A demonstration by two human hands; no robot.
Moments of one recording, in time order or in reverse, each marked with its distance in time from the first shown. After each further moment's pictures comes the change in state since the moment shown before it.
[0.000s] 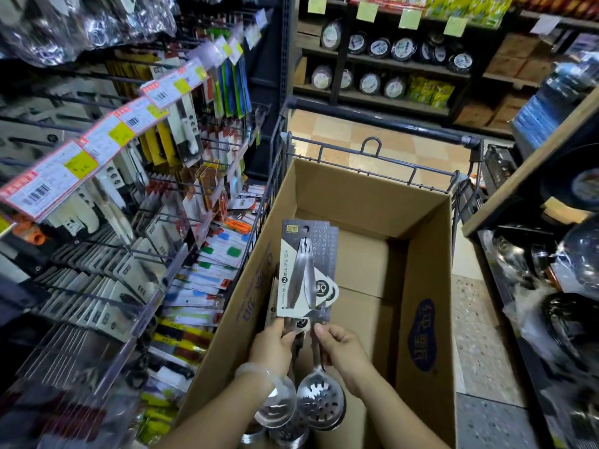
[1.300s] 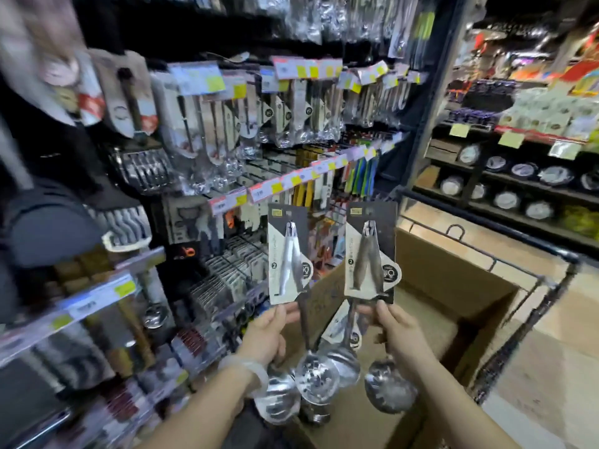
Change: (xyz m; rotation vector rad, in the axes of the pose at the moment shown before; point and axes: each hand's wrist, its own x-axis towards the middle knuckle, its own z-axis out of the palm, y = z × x) left_hand -0.215 0.028 -0.045 -0.678 0.504 0.106; right_hand -0.100 -0.073 -0.031 -0.298 -0.297 -0.463
